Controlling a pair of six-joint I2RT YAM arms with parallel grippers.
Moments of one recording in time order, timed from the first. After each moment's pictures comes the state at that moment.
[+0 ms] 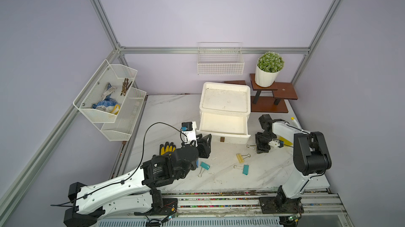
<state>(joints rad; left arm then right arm) -1.21 0.93 1.01 -0.43 -0.71 -0.75 0.08 1.77 1.07 -0.83 -0.10 1.80</state>
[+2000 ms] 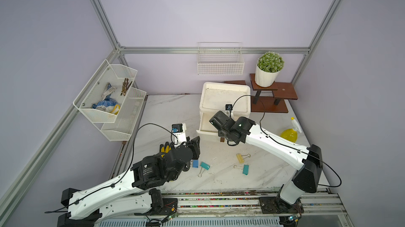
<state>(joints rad) -1.17 0.86 1.03 -0.70 -0.76 -0.81 0.89 1.68 1.59 -0.99 0.61 0.79</state>
